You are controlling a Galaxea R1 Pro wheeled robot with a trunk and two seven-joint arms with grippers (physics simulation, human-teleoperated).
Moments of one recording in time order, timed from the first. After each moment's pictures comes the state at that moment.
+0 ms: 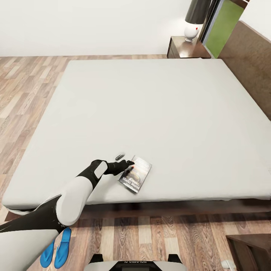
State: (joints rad) left arm -1.18 -0.17 0.46 -0.22 0.05 0.58 -0.28; right arm -0.39 -0.39 -0.17 -0.12 -0.10 0.02 1.15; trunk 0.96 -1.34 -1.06
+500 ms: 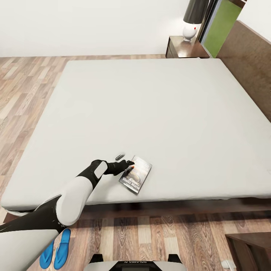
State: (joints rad) left arm -1.18 -0.17 0.46 -0.22 0.06 0.58 -0.28; right arm -0.39 -0.39 -0.17 -0.12 -0.10 0.02 1.15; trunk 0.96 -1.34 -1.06
